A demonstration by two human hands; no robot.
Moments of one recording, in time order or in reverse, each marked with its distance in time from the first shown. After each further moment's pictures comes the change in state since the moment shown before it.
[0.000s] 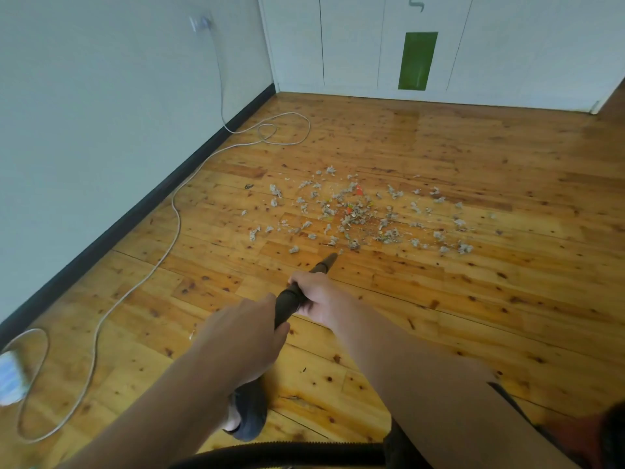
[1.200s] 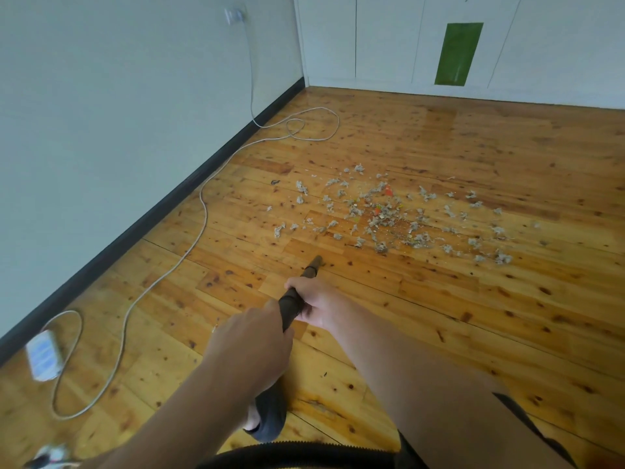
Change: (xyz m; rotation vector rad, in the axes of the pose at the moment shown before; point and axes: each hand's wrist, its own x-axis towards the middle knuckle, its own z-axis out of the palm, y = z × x) left_hand 0.005 -0.022 0.003 -0.007 -0.010 -0.212; right_hand 0.032 0.007 0.046 -0.050 -0.131 0.080
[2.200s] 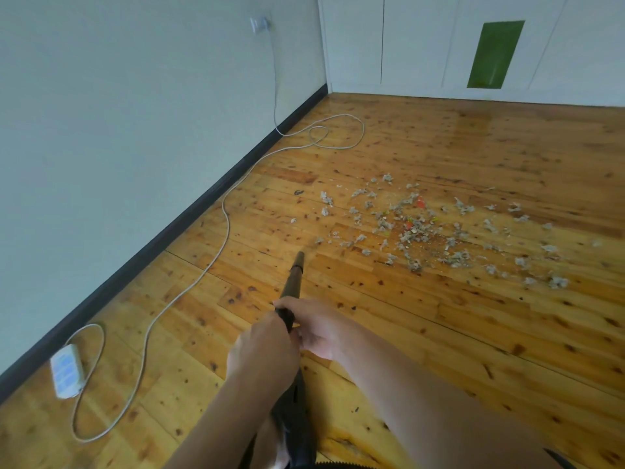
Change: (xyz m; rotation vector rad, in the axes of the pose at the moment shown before) left_hand 0.078 -0.046 0.020 -0.261 0.070 -0.244; right_hand 0.029 -0.015 0.055 -0.153 -0.157 -0.030
